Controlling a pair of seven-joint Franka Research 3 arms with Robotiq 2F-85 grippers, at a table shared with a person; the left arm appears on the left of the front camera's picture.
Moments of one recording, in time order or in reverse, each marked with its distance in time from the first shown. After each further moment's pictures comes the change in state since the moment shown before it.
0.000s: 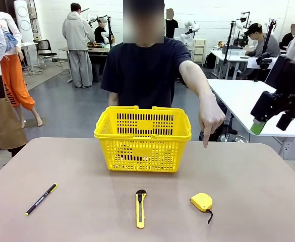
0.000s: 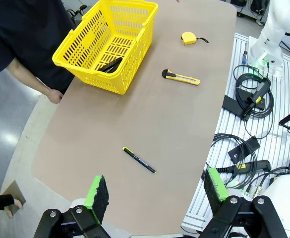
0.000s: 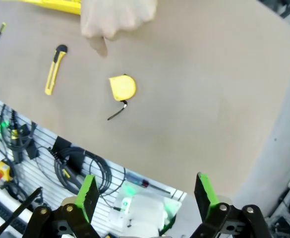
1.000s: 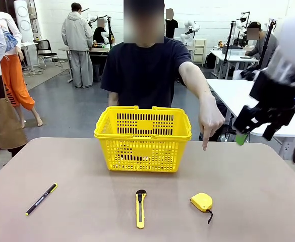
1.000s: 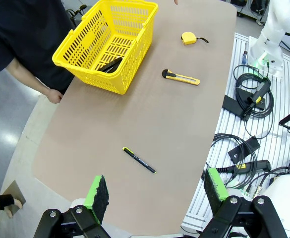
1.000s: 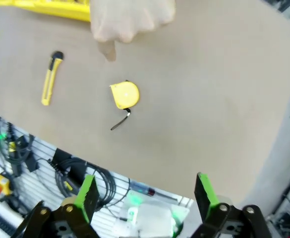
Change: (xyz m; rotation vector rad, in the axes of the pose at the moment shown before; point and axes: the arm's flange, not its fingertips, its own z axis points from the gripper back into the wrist) left arm 0.000 0.000 0.000 0.000 0.000 0.000; right arm 0.006 0.033 -0.038 -0.041 -0.010 -0.036
